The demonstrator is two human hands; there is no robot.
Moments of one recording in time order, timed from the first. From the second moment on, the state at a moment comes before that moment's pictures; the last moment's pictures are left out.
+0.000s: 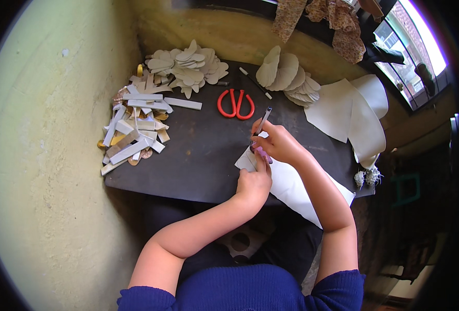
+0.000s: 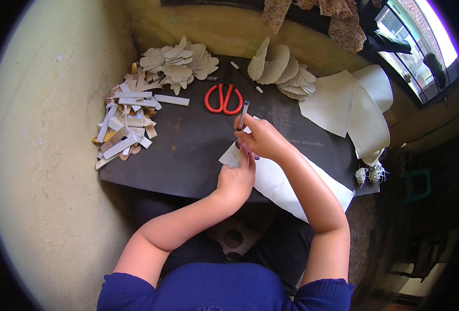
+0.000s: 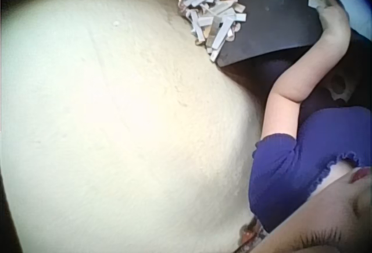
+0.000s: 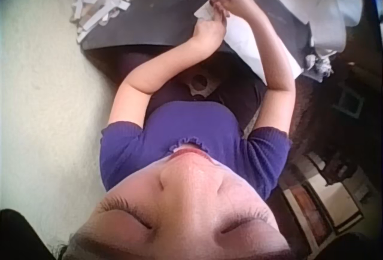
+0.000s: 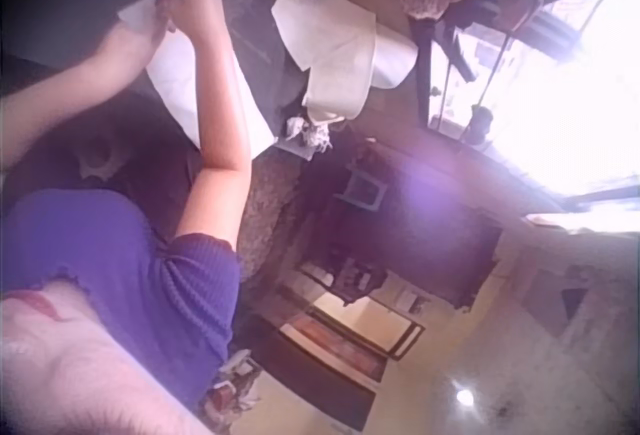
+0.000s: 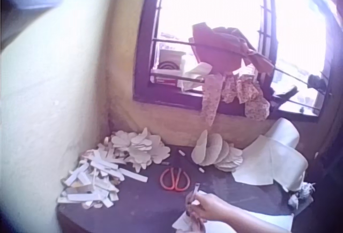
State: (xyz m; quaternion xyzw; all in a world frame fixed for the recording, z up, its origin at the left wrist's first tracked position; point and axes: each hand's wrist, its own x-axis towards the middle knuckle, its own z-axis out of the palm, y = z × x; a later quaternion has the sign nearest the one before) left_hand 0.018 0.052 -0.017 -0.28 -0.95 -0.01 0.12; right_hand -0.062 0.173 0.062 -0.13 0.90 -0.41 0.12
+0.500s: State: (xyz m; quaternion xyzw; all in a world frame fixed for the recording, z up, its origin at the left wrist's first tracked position) left_hand 0.017 0.048 -0.013 -0.28 -0.95 -0.01 0.11; right_hand -0.065 0.178 0.059 -0.15 0.88 -0.43 0.12
